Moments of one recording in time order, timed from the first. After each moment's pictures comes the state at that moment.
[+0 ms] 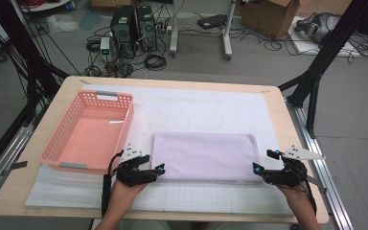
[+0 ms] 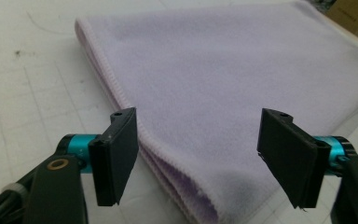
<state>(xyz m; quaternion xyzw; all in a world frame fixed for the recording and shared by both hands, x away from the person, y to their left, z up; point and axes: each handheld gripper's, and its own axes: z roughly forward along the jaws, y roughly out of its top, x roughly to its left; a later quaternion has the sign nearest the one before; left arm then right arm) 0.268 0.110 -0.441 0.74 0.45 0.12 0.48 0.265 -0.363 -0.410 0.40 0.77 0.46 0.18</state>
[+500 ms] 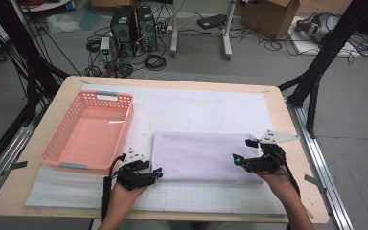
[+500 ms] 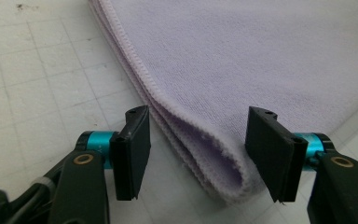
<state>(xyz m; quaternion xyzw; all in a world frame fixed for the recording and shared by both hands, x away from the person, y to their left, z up) 0.264 0.108 -0.450 0.76 0.47 0.12 0.44 0.302 -0.304 -0.386 0.35 0.81 0.46 0.14</state>
